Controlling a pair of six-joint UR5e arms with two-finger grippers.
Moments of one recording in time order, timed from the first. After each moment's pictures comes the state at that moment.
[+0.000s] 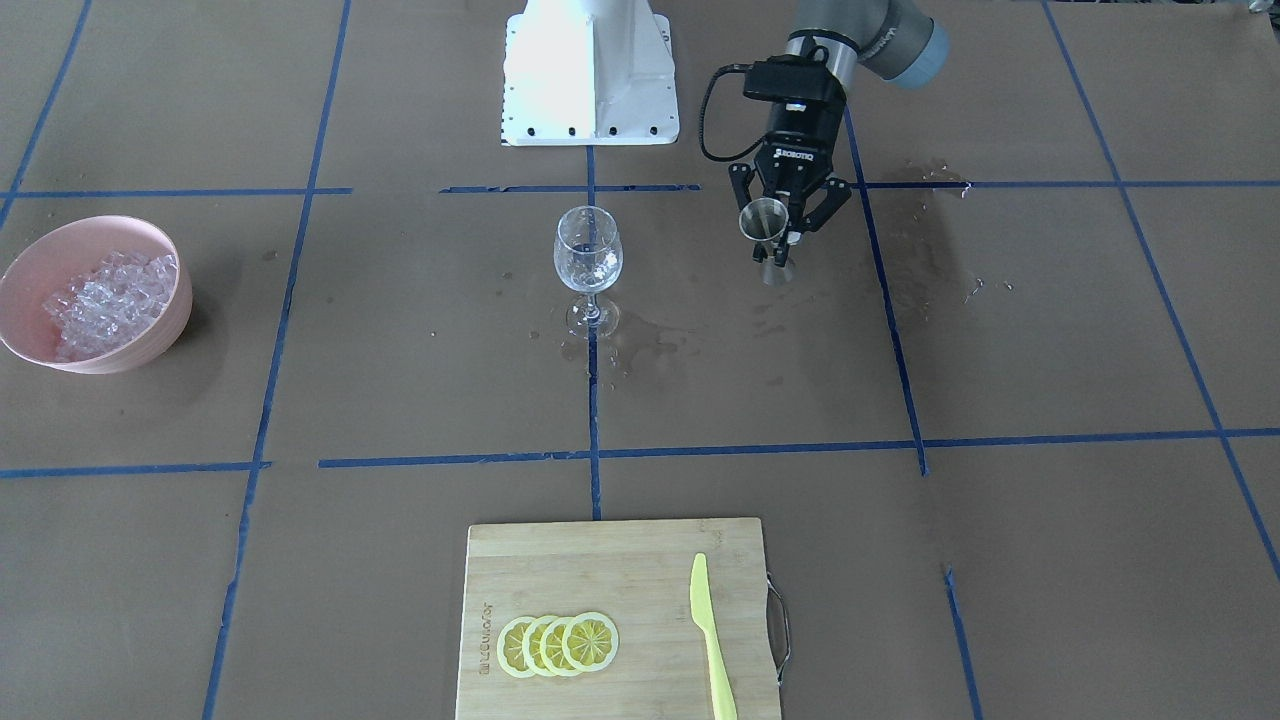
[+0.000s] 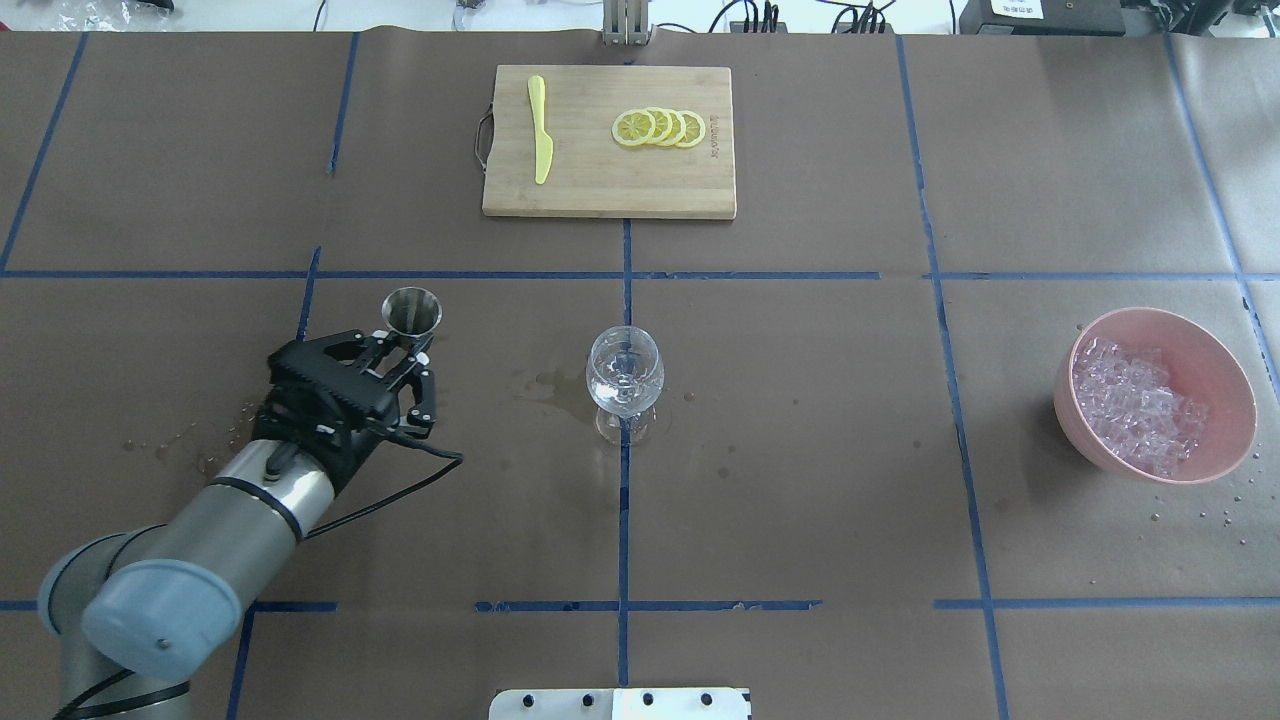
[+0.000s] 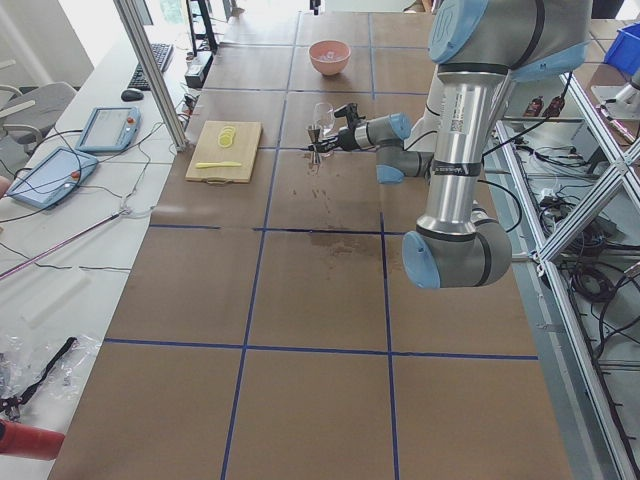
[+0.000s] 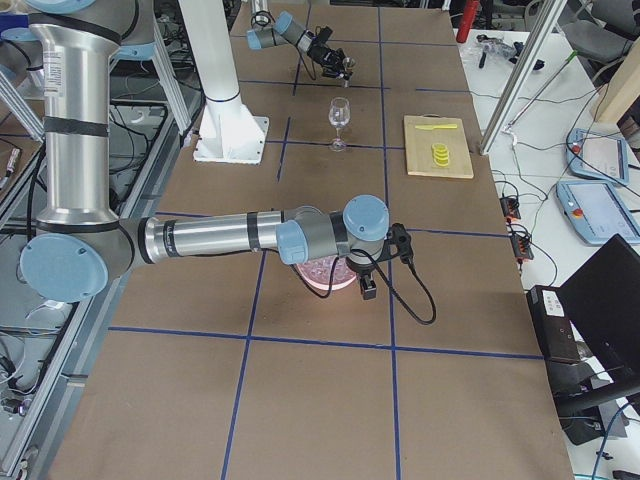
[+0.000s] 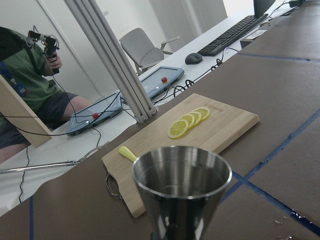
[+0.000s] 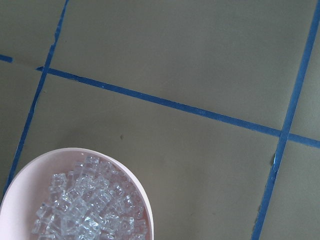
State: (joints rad) left arm -0.23 -1.67 -1.94 -2.49 -0.81 -0.62; right arm 1.47 -1.63 1.76 -1.45 2.50 -0.02
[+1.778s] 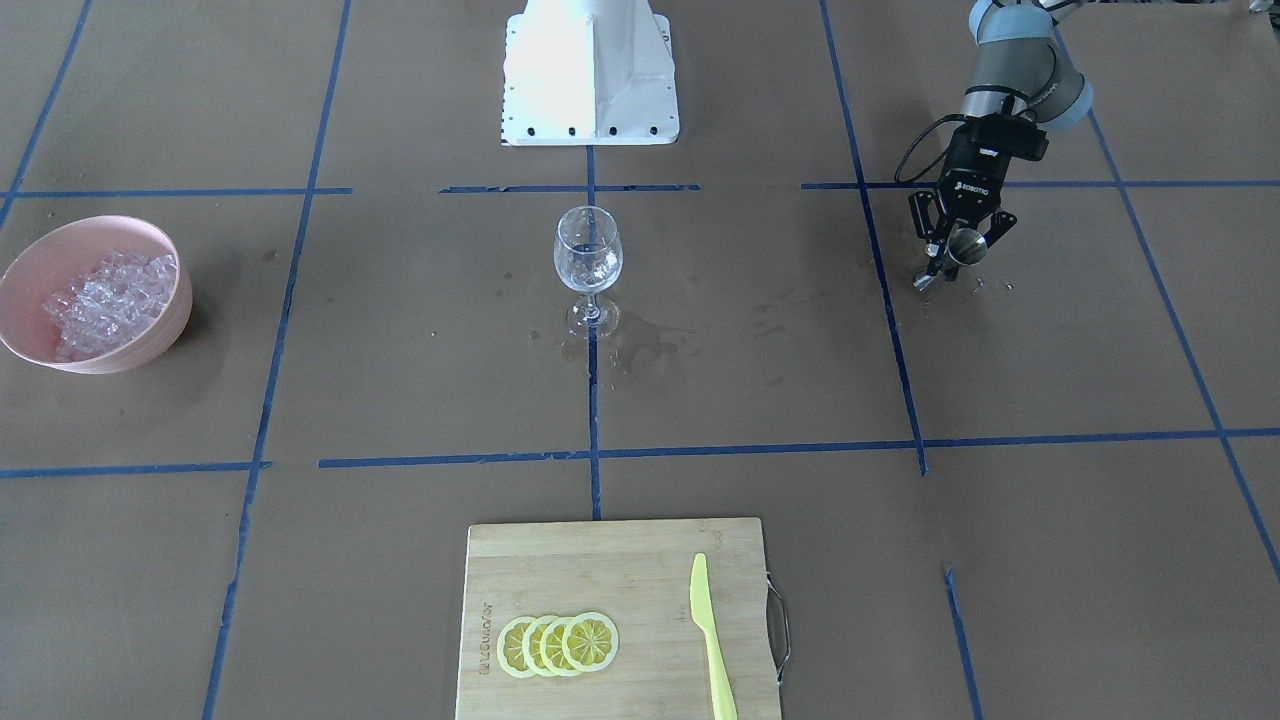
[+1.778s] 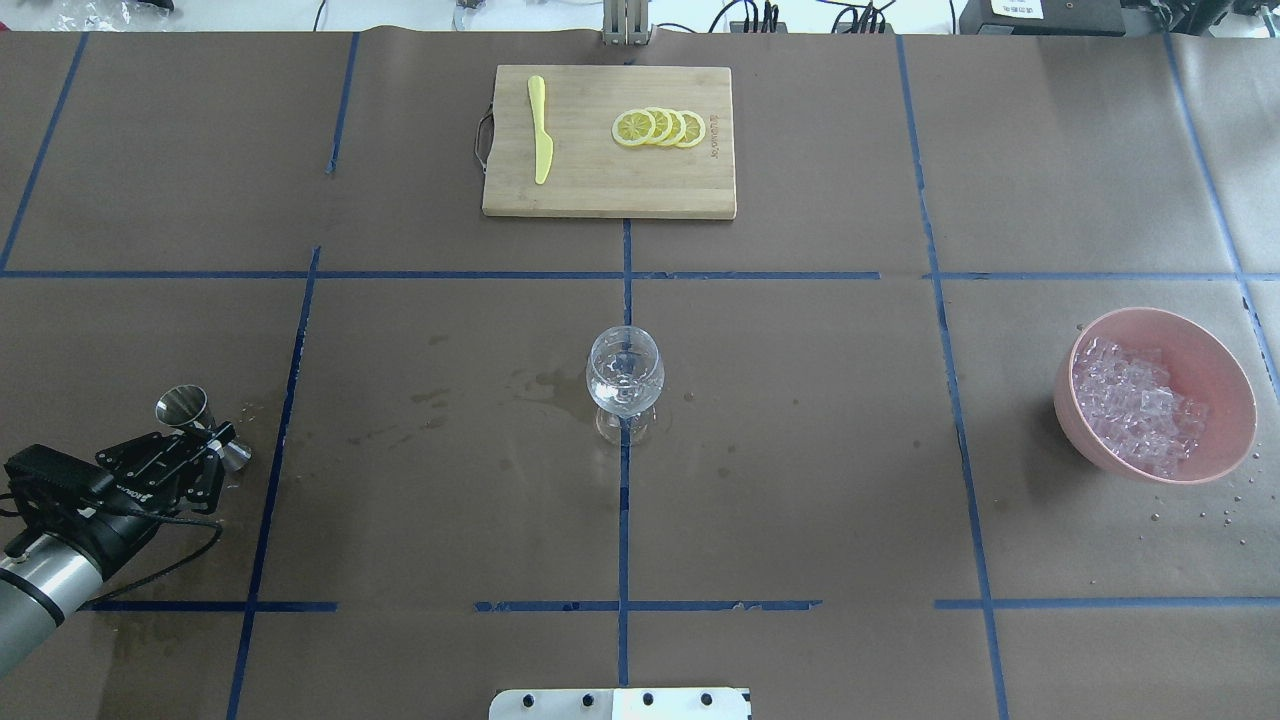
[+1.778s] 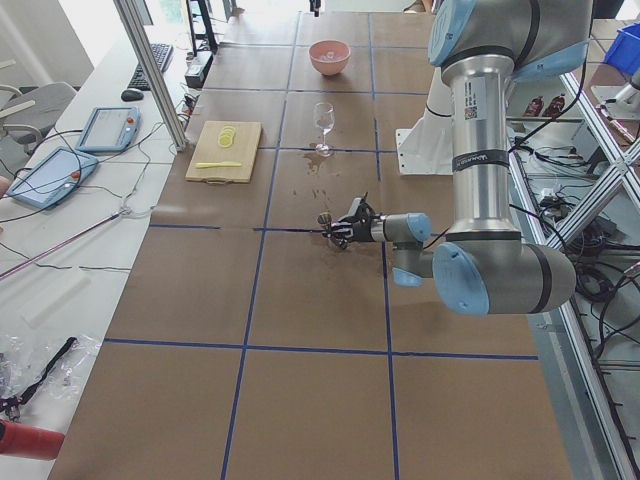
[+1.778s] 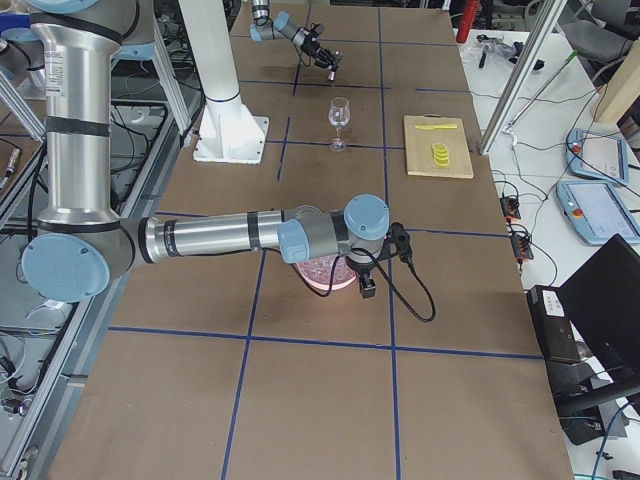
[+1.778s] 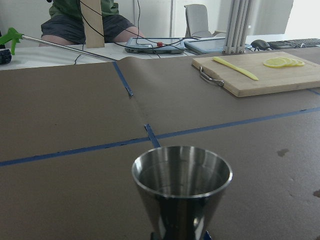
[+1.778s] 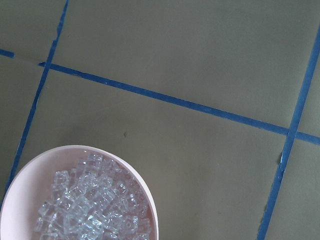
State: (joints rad) left arm -0.13 -1.35 -1.62 -3.10 -0.75 -0.93; right arm 1.45 -1.63 1.76 -1.45 2.50 -0.02
